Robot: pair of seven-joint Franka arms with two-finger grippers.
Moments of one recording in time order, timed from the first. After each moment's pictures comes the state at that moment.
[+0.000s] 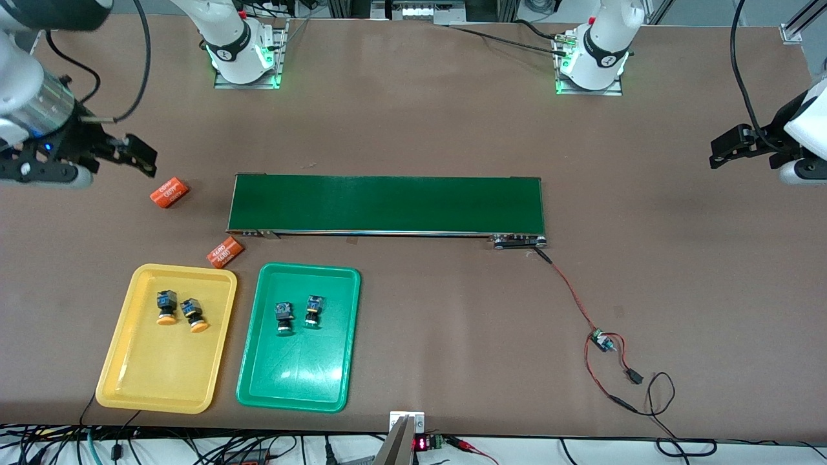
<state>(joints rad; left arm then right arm) -0.01 0.03 0.01 -1.56 0.04 1.53 0.01 -0.02 -0.01 0.16 -1.65 -0.07 1.60 0.18</state>
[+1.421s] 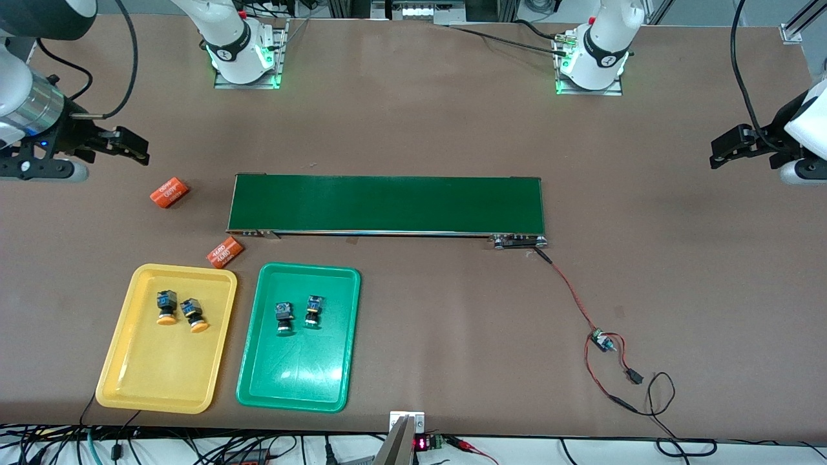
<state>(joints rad) -0.01 0.03 0.01 -1.56 0.04 1.53 0.01 -0.04 0.01 0.09 -1.70 -0.03 1.63 0.08</state>
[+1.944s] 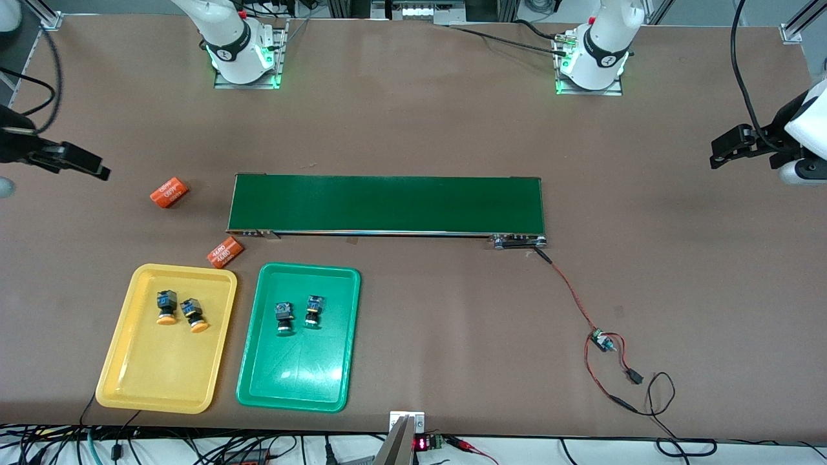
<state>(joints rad) -0.01 0.03 0.02 -1.56 0.04 1.53 0.01 -0.06 0.04 -0.05 -1.64 0.06 1.64 0.07</state>
